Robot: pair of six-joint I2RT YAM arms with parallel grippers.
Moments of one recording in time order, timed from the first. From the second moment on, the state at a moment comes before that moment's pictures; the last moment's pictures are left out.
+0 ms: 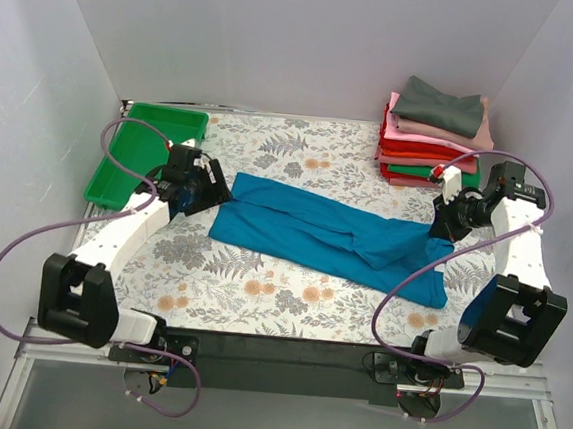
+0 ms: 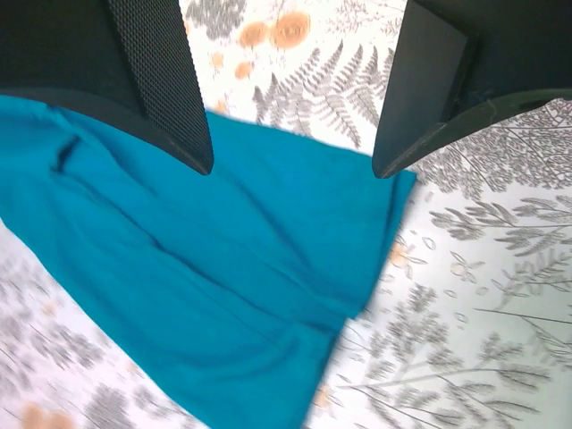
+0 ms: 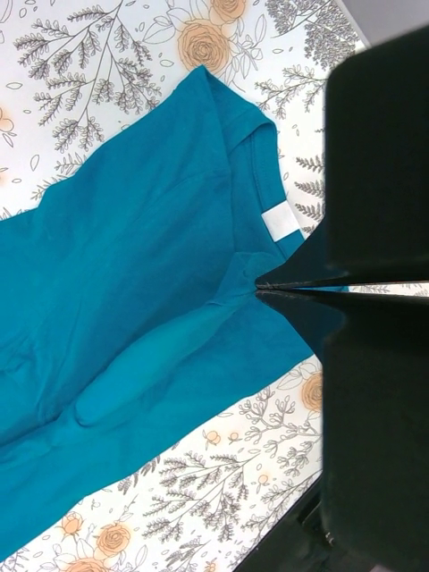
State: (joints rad) left arm -0.25 1.41 1.03 -0.48 -0.03 -0.64; right arm -0.26 1.42 1.24 -1.14 -0.62 -0.95
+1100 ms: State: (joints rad) left arm -0.25 0.83 0.67 -0.42 0.13 -0.47; right arm -0.12 1.60 1.16 -0.98 -0.67 -0.87
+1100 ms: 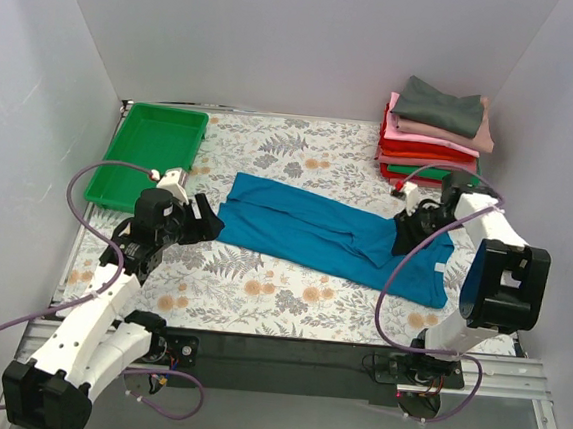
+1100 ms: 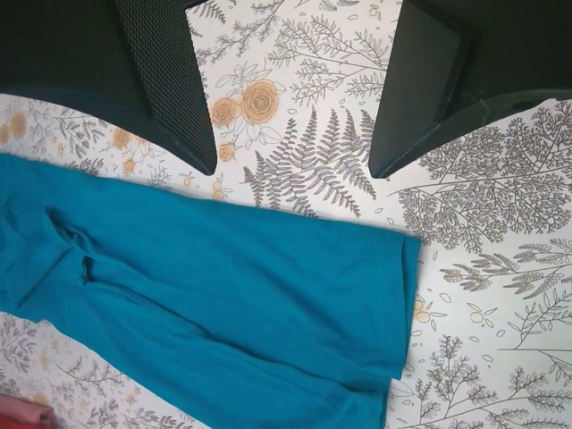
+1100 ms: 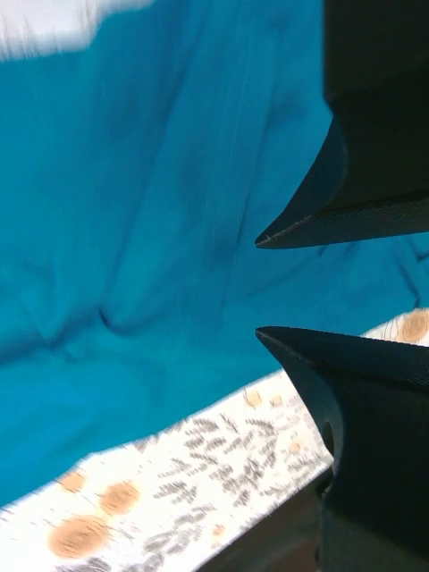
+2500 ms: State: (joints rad) left arm -0.25 0.77 0.63 -0.39 0.13 -0.47; right arm 0.37 1.64 1.12 -0.81 -0.19 -0.74
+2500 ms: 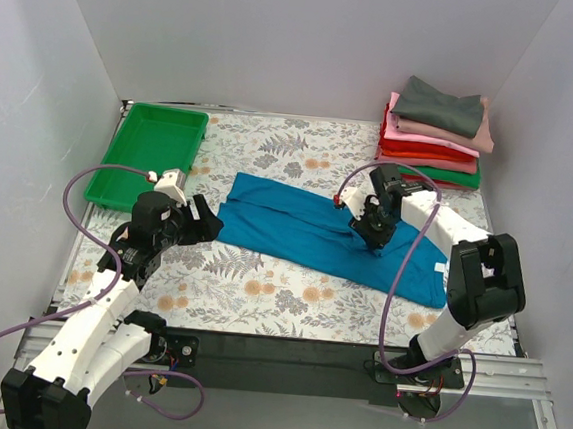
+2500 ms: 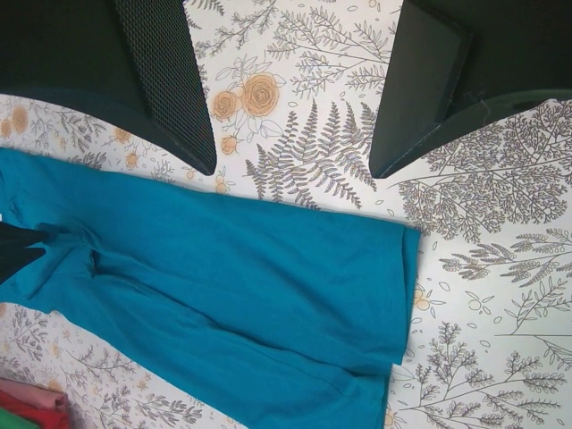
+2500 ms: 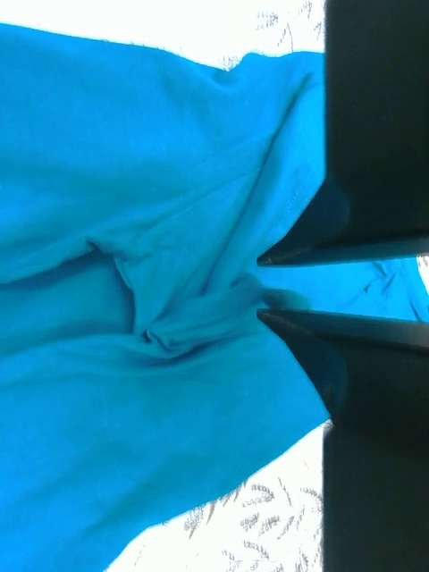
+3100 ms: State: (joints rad) left arm -0.25 0.88 0.63 -0.36 0.27 -0.45; right arm -0.27 1.64 1.22 -0.86 -0.39 -0.76
